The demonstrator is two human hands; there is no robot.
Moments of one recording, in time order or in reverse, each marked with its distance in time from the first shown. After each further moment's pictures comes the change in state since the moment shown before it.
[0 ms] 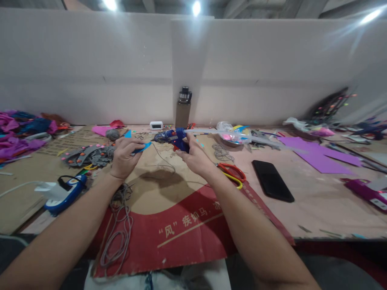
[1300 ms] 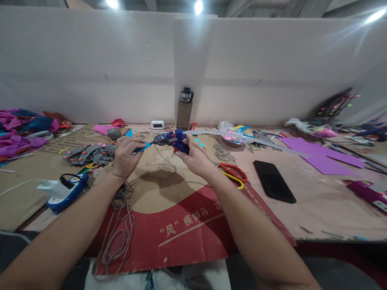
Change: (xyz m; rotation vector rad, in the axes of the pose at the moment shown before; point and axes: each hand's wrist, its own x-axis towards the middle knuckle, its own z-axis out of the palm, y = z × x) left_hand 0.000 0.004 0.000 -0.007 -0.003 -0.076; right_hand -0.004 -0.003 0.002 -0.072 0.006 0.013
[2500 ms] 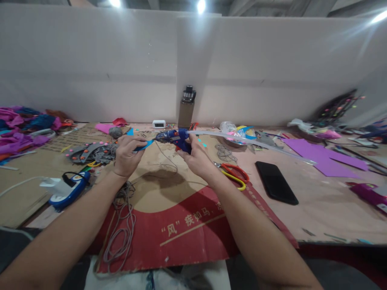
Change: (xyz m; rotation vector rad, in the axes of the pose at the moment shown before) left_hand 0.000 0.000 -0.001 0.011 0.021 -0.006; right_hand -0.001 0.003 0.006 -0.017 0.073 -0.008
